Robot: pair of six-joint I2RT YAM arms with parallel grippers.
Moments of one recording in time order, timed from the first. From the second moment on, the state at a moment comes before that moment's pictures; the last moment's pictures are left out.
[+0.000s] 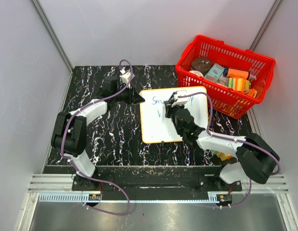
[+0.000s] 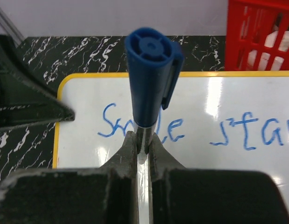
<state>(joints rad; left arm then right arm) -0.27 1.73 1.10 0.11 0.73 -0.18 0.84 1.42 0.67 0.68 0.57 0.19</state>
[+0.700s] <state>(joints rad) -0.27 1.73 1.10 0.11 0.73 -0.18 0.84 1.30 0.52 0.89 0.51 0.14</state>
